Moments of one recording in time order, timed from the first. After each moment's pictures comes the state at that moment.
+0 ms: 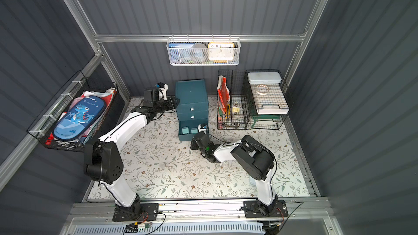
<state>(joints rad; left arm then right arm) -0.27 1.77 1.44 -0.20 0.31 -0.37 0.82 1.97 0.97 0.45 0.18 0.76</state>
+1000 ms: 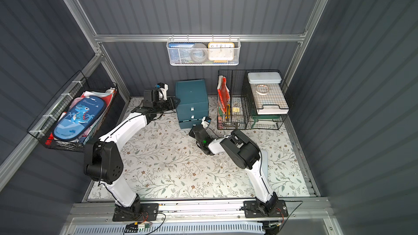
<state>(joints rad) -0.27 1.77 1.43 -0.18 0.32 -0.37 0.76 2.20 1.18 0.63 0.30 1.04</state>
